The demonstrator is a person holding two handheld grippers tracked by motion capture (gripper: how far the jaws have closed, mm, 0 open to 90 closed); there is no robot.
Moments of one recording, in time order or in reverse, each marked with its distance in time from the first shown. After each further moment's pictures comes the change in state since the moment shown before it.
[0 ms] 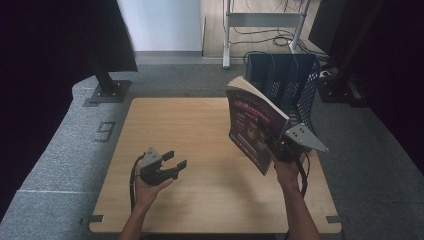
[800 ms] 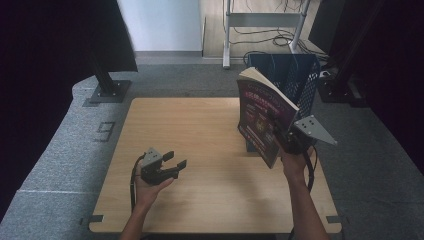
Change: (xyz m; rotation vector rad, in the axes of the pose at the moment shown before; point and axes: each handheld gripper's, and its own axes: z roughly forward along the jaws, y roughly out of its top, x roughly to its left) left arm 0.002 -0.003 0.005 0.026 0.009 -0.014; right arm -0.020 0.013 0.003 -0.016 -0.073 -0.004
